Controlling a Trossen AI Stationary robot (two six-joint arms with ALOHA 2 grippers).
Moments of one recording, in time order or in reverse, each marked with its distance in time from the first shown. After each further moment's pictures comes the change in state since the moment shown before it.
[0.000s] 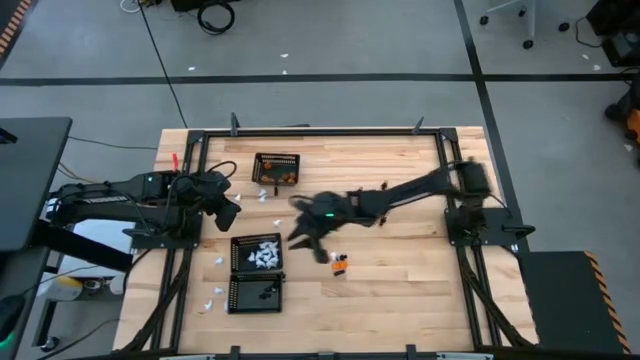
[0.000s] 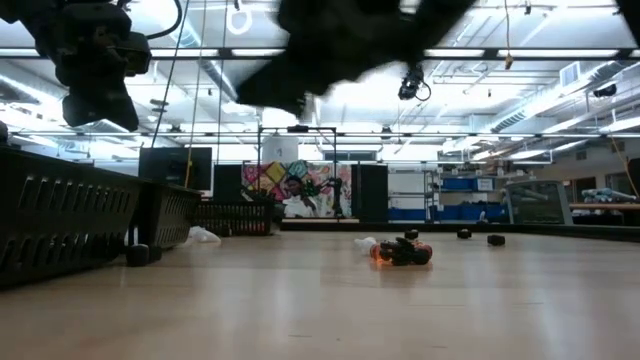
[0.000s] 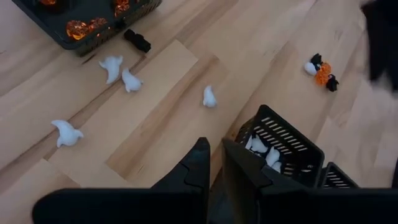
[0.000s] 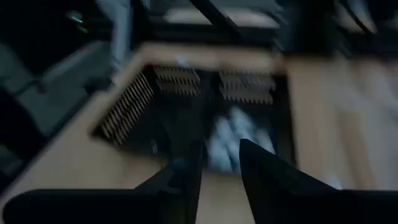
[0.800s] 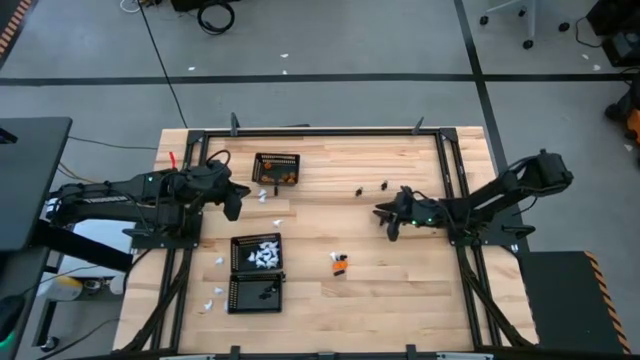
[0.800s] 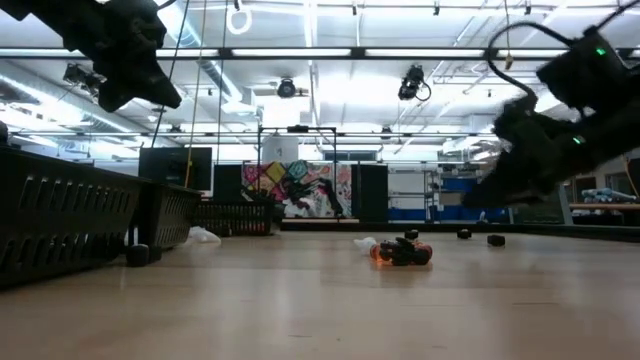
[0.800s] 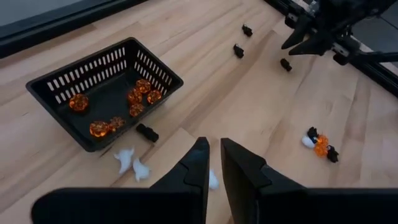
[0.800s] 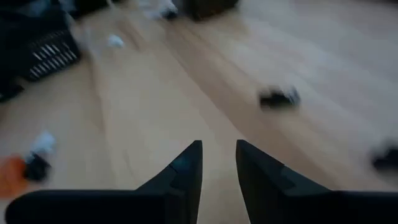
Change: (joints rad) left arm 0.000 0.003 0.000 0.236 -0.201 0.099; right arm 0.006 -0.623 -1.200 0.578 0.666 0.466
